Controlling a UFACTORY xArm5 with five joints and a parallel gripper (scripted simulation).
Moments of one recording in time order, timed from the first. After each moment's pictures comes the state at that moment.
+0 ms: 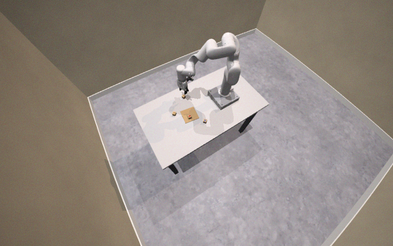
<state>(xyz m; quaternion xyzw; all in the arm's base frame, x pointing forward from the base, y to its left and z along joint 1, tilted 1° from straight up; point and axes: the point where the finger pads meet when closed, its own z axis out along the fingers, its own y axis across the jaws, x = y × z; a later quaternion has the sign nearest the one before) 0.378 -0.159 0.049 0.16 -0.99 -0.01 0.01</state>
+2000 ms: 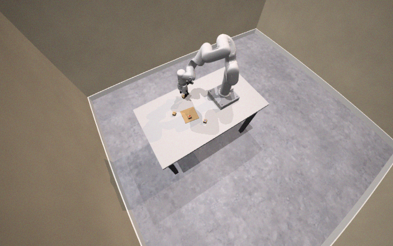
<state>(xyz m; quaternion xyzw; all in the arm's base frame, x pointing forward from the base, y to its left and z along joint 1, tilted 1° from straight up) 0.378 -0.158 0.004 0.16 -0.99 -0.01 0.01</state>
